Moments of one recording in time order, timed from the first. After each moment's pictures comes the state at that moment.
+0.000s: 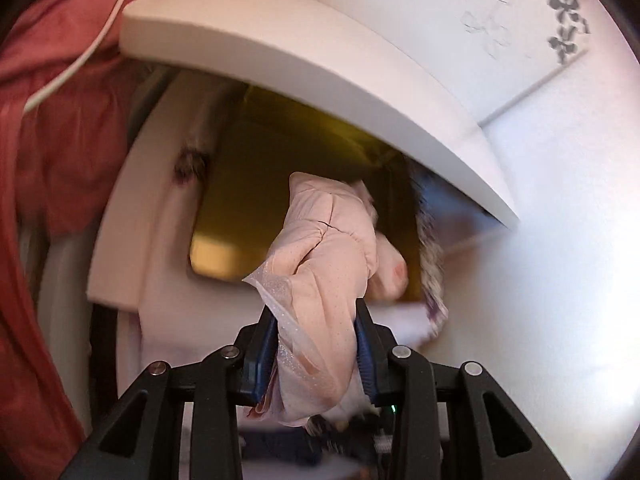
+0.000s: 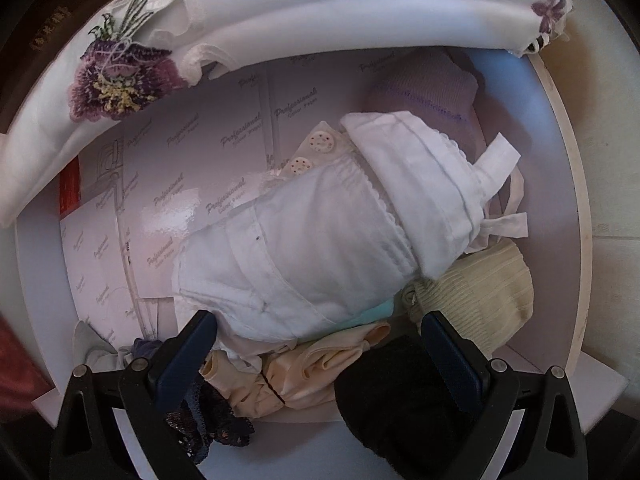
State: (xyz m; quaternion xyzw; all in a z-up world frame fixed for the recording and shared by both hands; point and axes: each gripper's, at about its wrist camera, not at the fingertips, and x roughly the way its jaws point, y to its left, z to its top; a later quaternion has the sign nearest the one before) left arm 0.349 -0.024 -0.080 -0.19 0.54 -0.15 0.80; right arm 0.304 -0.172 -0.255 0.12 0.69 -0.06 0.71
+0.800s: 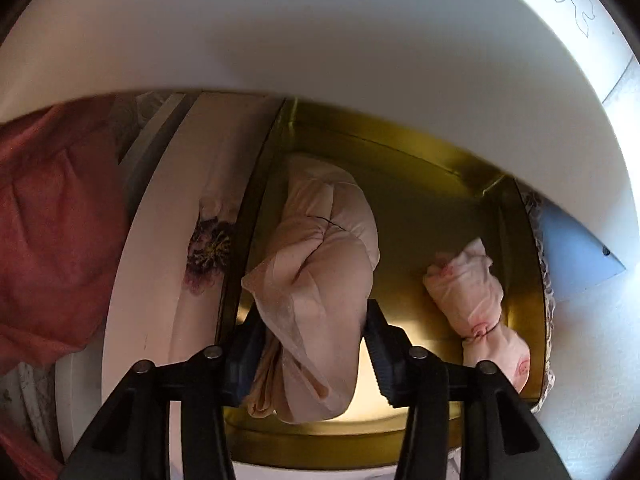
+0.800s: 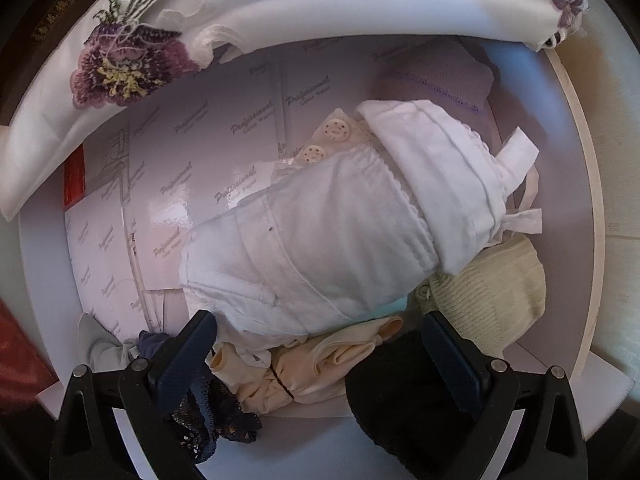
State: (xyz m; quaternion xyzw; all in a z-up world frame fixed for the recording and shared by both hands) left arm 0.427 -0.032 -0.133 -0.09 0.54 -0.05 0.83; right arm 0.307 -0.153 -0.268 0.12 0.70 -0.05 0.70
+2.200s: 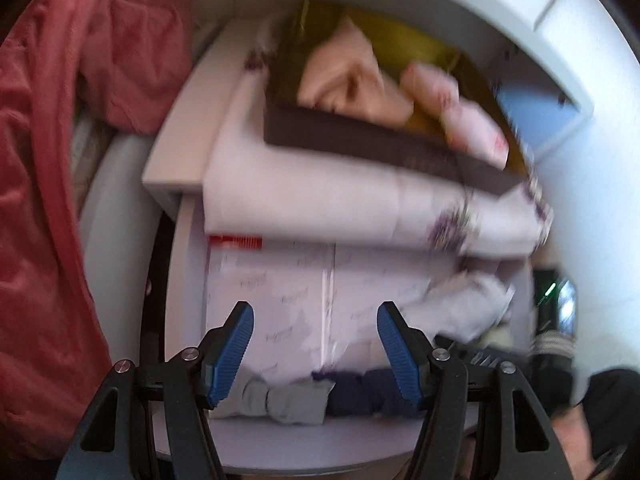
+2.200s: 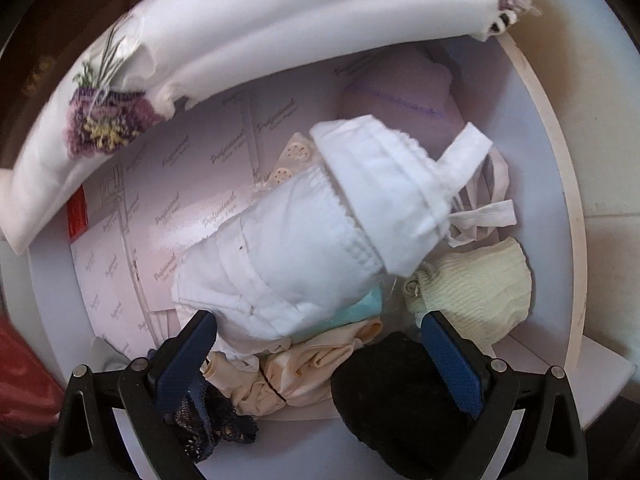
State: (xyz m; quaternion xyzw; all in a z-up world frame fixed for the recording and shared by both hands) left arm 0.230 -0.025 -0.151 -0.05 0.60 -0.07 0.80; right arm 0.295 -0.199 -0.252 0.17 0.68 -0.08 0.71
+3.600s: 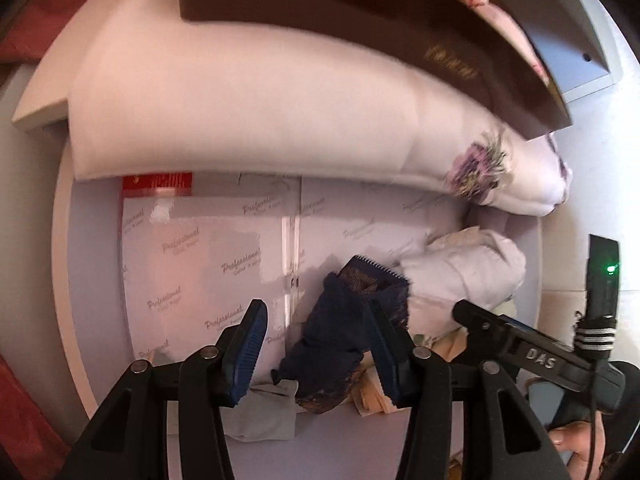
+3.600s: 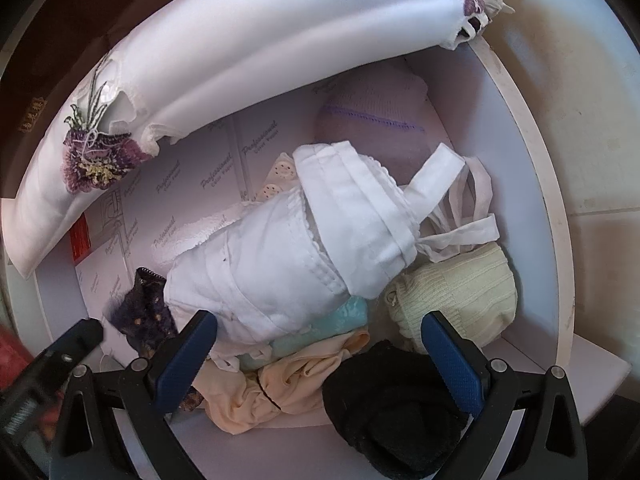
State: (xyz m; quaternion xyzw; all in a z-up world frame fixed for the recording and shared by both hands) left arm 0.253 -0.052 -0.231 -0.08 0.67 -0.14 0.72; right arm 0.290 -0.225 -0.237 0.19 0.66 -0.10 0.72
